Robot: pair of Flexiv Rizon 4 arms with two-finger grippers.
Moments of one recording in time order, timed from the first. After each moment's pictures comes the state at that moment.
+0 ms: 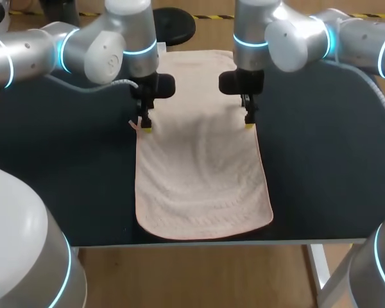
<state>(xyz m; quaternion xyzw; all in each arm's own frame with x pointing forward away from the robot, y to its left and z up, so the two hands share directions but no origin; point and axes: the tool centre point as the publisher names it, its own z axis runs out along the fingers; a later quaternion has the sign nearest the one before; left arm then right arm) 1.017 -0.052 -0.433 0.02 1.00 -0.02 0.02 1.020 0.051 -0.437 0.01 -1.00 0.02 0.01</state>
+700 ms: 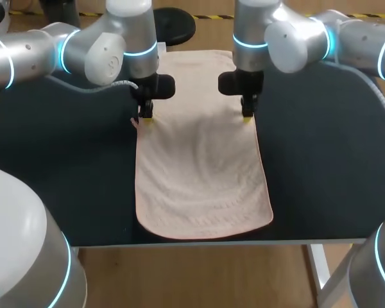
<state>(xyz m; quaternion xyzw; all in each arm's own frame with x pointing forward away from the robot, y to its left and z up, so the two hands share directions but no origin) 1.019 -0.051 -0.435 0.02 1.00 -0.02 0.02 1.019 0.054 -0.437 0.01 -1.00 0.02 0.01</state>
